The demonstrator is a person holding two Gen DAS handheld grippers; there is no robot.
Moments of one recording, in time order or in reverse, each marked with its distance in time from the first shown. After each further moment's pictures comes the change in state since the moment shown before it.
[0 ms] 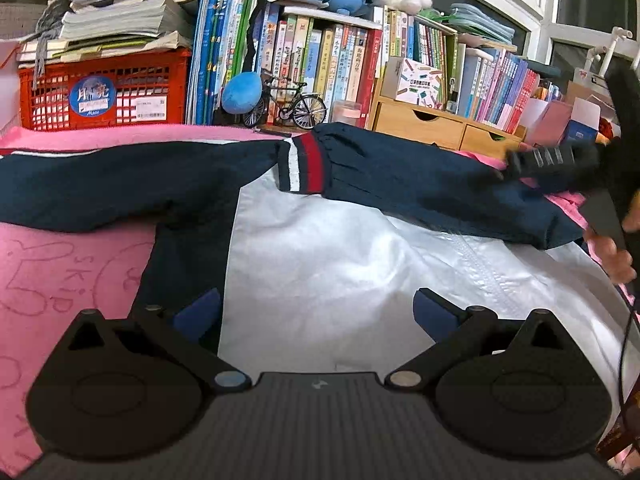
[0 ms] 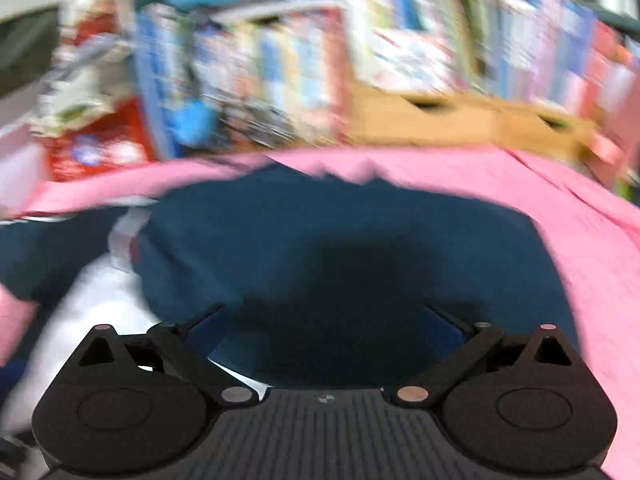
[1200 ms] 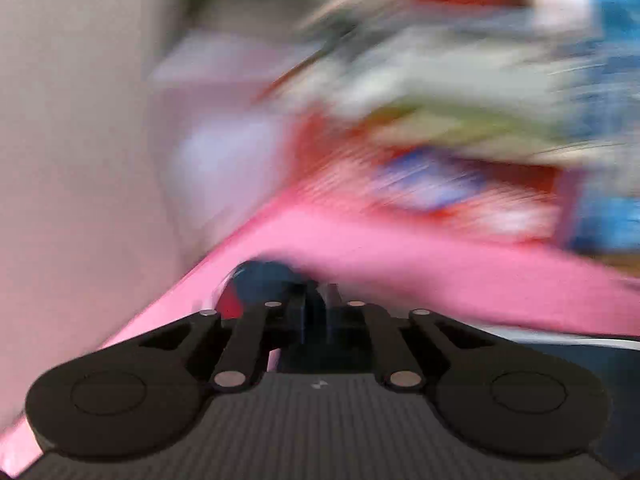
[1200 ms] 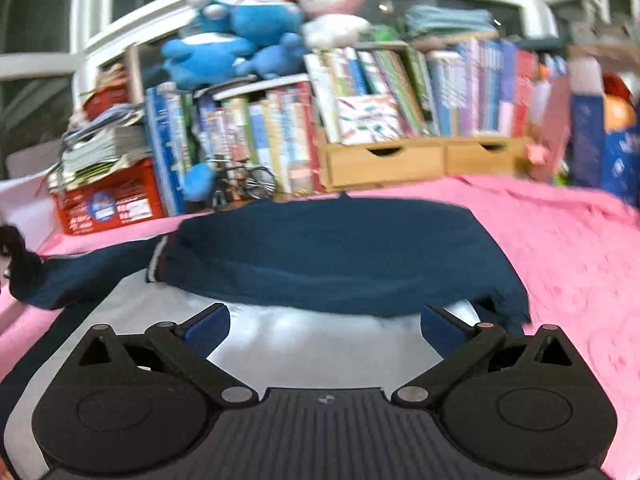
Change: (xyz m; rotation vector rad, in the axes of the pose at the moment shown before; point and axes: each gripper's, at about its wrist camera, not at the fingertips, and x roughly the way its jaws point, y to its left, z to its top) left arm 0.047 0.204 0.156 -0.158 -0.128 0.597; right arm -0.084 -0.020 -0.090 0.132 -0.225 -0.076
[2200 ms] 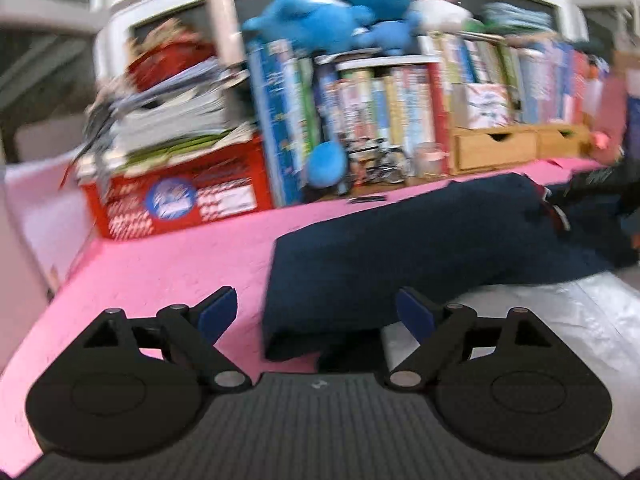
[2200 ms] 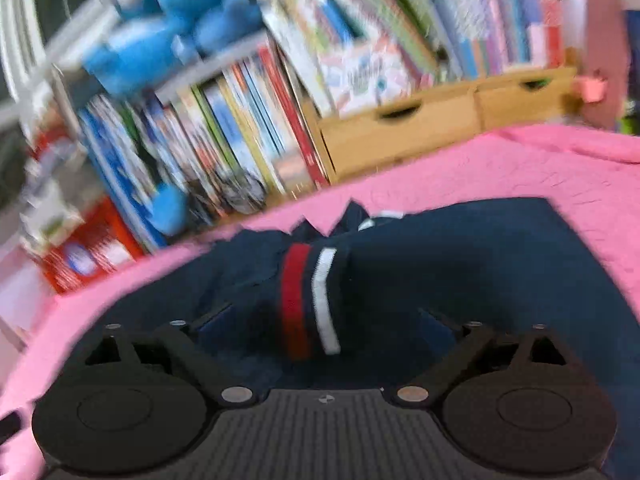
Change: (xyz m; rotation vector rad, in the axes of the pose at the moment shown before) left arm -0.148 -0.079 -0.091 0.314 -0.066 -0.372; right arm 0.168 -0.008 0.081 0.184 0.185 0.082
